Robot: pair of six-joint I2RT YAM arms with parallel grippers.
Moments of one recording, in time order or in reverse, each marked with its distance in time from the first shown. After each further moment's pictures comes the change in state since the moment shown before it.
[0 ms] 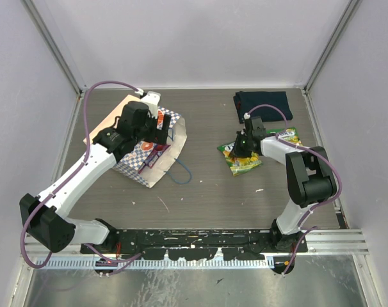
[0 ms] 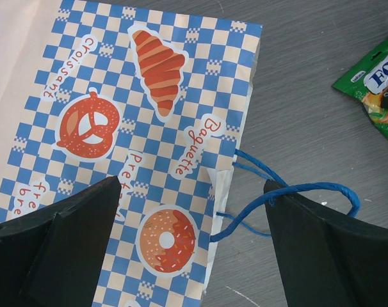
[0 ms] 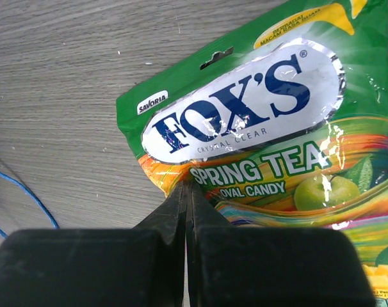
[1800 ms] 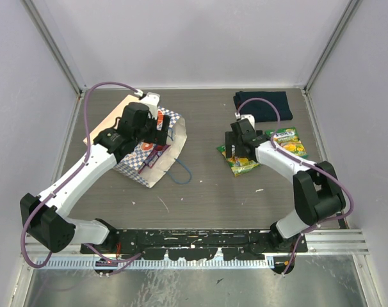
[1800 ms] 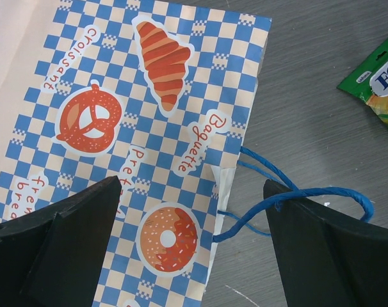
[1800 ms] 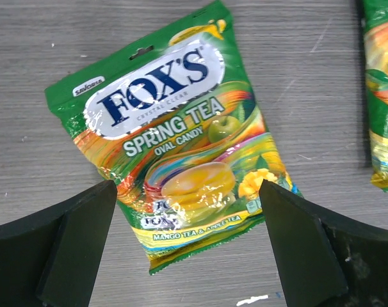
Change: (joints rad) left arm 0.000 0.000 -0.014 0.001 -0.016 -0.015; right arm 0.165 -0.181 0.008 -0.170 0.558 -0.163
